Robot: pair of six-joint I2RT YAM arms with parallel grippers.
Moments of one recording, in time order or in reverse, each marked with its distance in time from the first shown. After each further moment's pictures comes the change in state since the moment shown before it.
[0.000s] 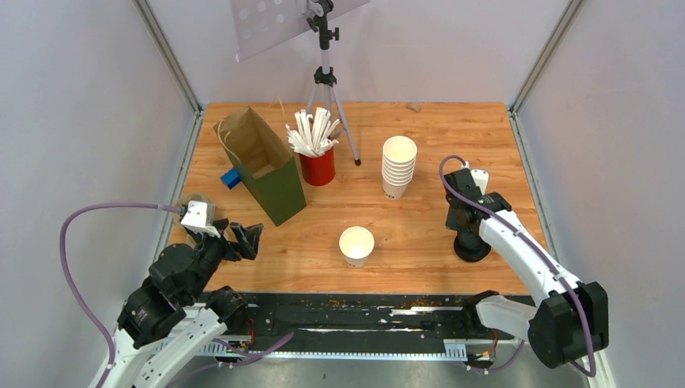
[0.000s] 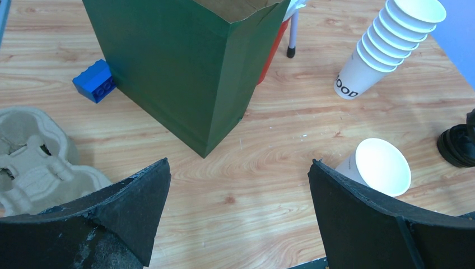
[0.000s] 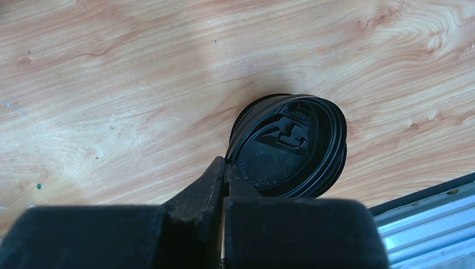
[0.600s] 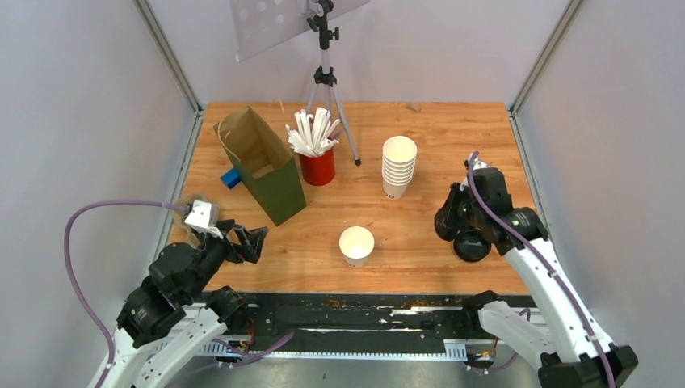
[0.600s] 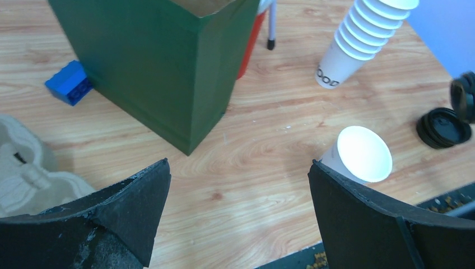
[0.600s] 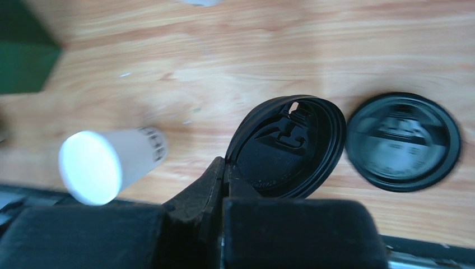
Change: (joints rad) left arm 0.000 0.002 0.002 0.000 0.057 0.001; right arm 0.000 -0.230 0.093 -0.055 -0.377 -0.011
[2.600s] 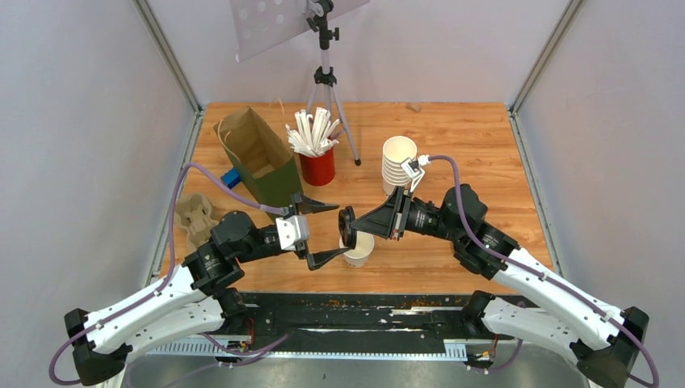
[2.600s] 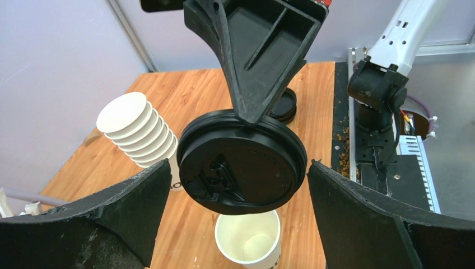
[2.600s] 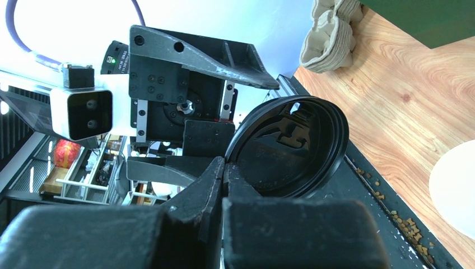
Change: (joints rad) left arm -0.306 0.479 -0.090 0.832 0.661 0.529; right arm 0.534 -0.065 -0.128 0.914 -0.470 0.563
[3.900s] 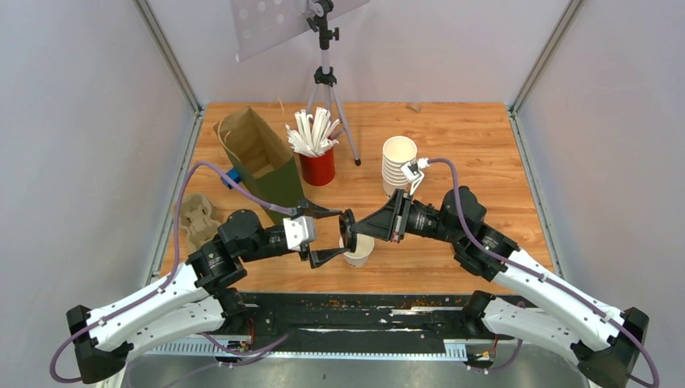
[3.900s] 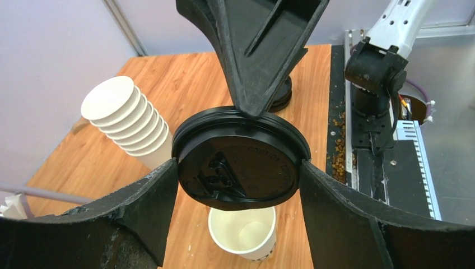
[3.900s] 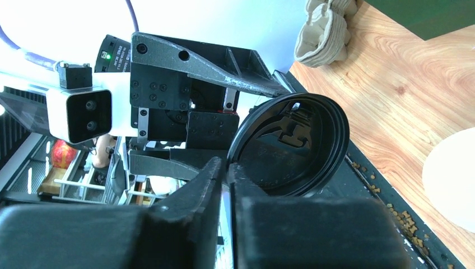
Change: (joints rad) left arm -0.001 0.024 0.000 -0.029 0.017 0.011; right arm 0.003 -0.009 -0.028 0.000 -0.005 0.000
